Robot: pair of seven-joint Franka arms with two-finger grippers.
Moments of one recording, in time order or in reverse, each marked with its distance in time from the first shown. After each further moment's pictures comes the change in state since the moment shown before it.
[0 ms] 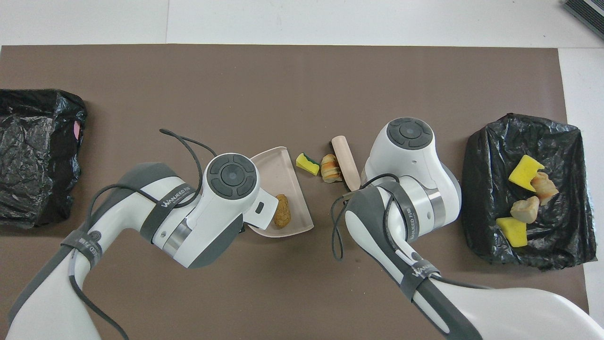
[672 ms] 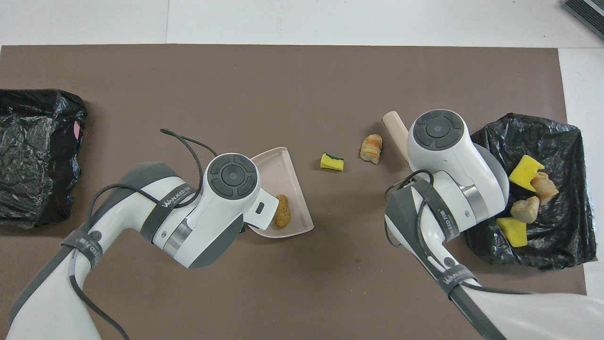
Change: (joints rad) left arm -0.001 0.000 0.000 0.001 0.000 -0.002 0.003; right arm -0.114 -0.029 -0.015 0.011 -0.494 -0.032 -0.035
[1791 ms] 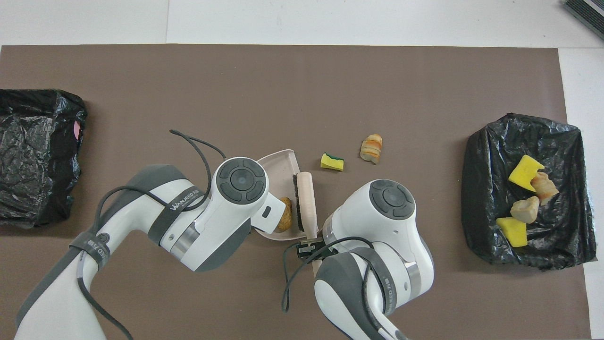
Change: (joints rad) left arm -0.018 0.004 -0.002 0.004 0.000 0.003 0.018; right arm 0.260 -0.186 0.009 -0.182 0.746 0.076 0.191
